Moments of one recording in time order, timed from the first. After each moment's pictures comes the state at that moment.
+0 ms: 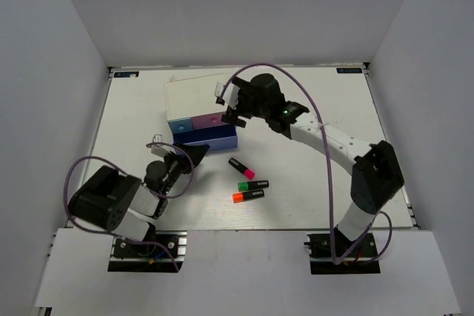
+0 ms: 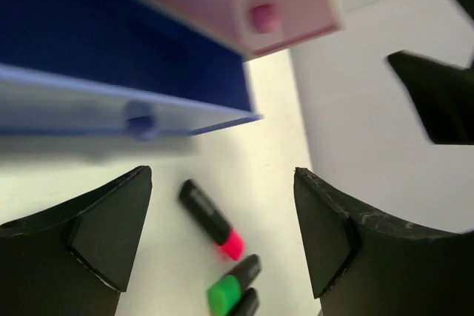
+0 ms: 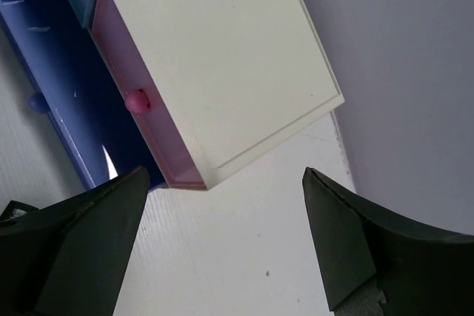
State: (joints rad) left arm -0.38 1.53 0.05 1.38 0.09 -1.07; right arm 0.73 1.71 1.40 -0.12 -0.22 -0.74
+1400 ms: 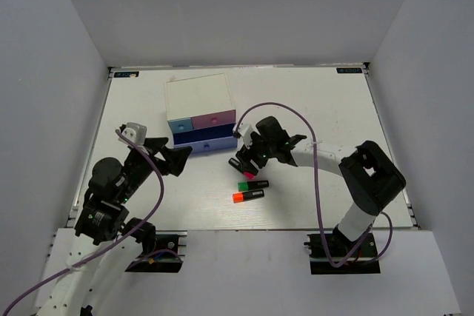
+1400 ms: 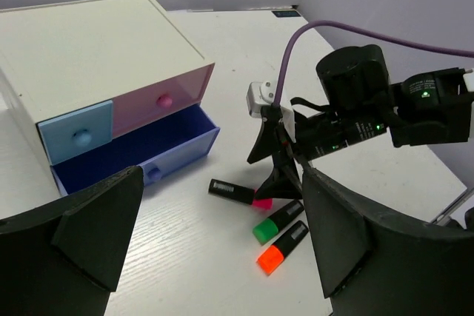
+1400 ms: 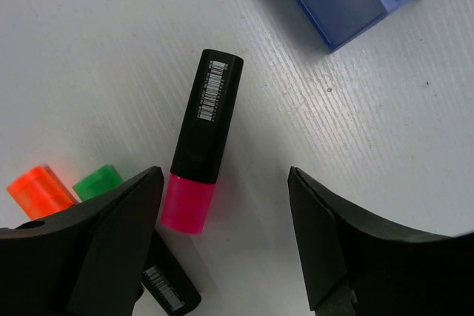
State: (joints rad) left arm -0.40 0.39 0.70 -0.31 0.17 -0.31; right arm 0.73 1.66 0.92 -0.09 -0.35 -0.27
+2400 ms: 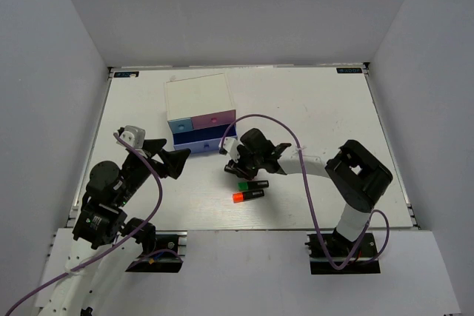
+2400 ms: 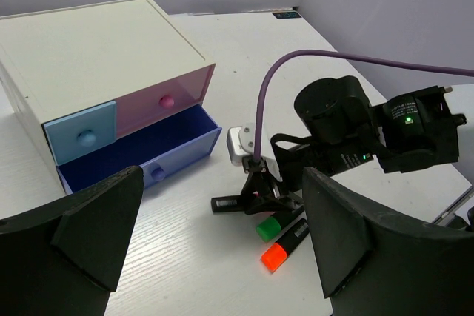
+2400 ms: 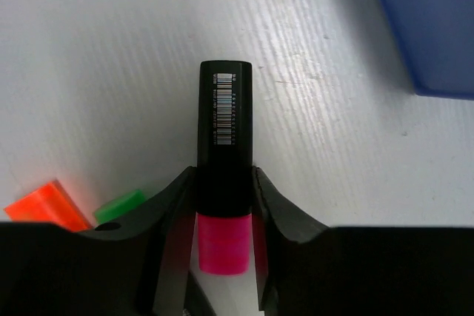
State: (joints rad) left arm -0.39 0.36 0.69 -0.35 0.17 -0.28; right arm 0.87 1.74 0.93 -0.06 -0.23 -0.33
